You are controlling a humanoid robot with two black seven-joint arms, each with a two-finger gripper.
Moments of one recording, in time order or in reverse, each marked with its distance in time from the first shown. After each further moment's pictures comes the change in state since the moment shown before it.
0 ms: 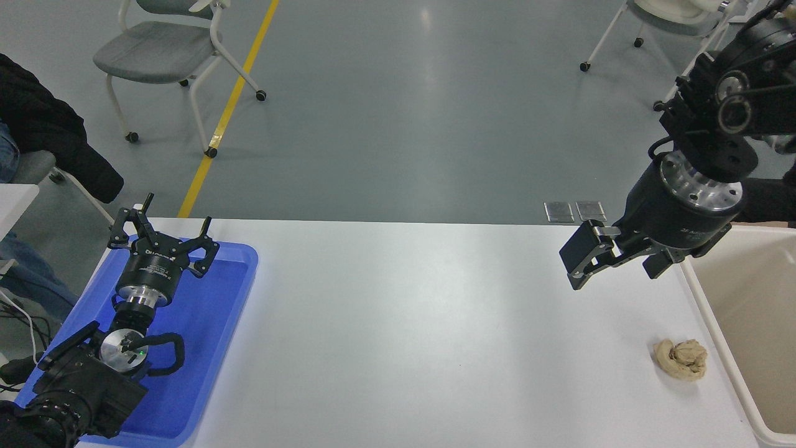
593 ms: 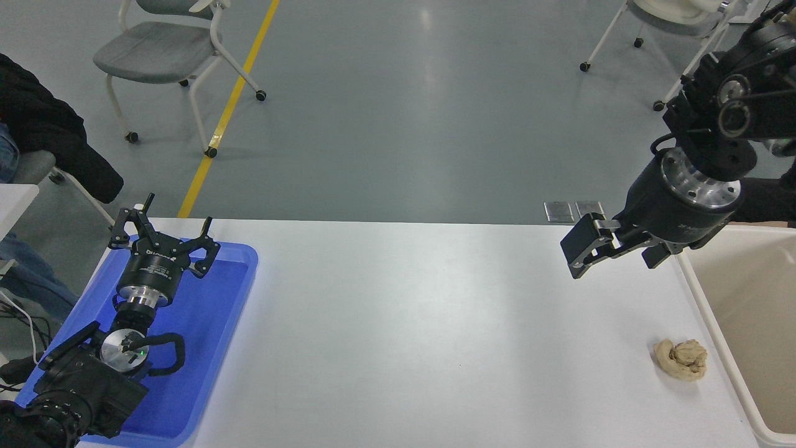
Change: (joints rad) left arm 0.000 -0.001 0.000 -0.001 0.000 0.000 0.001; right arm -0.069 0.011 -0.017 -0.042 -0.045 -0.107 -0.005
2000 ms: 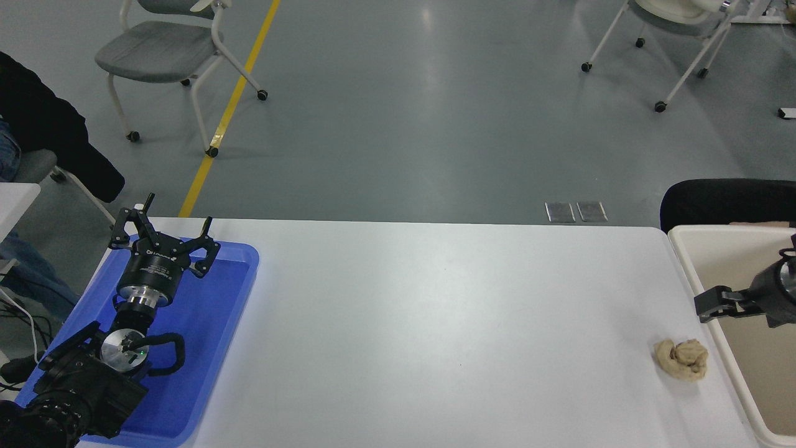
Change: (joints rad) left arm 0.000 0.000 0.000 0.002 0.000 0.000 0.000; right arm -0.995 -0.457 0.455 -0.590 -0.524 -0.197 0.005
